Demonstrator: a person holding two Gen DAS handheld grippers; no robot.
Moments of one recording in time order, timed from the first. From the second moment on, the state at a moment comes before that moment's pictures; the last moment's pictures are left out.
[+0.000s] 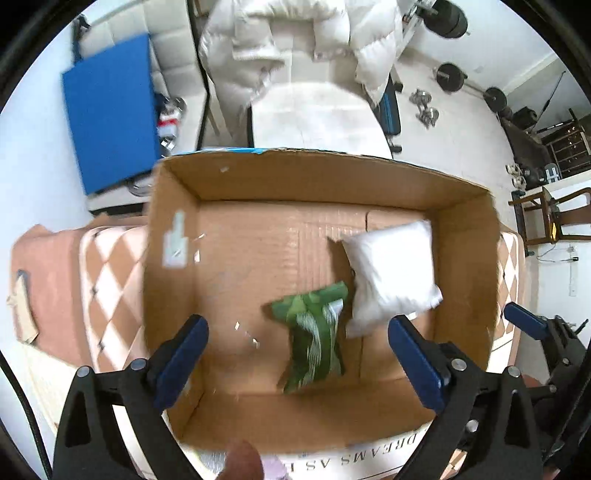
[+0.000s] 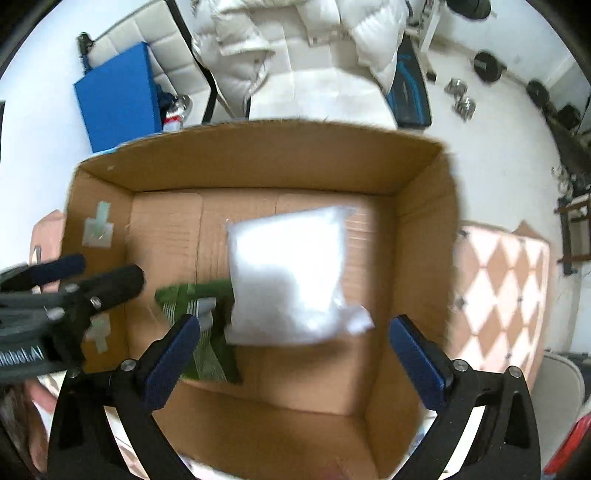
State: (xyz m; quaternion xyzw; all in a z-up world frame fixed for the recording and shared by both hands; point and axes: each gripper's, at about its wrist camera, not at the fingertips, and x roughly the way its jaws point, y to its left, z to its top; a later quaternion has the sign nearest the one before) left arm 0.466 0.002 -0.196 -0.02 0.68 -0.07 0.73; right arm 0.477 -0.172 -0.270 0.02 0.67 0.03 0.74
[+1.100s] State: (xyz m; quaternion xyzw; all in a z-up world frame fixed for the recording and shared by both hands) left arm 0.273 0.129 -0.352 -0.07 0.77 0.10 0.63; right arm 0.276 -0.242 -0.363 0.04 0.74 -0.05 0.67
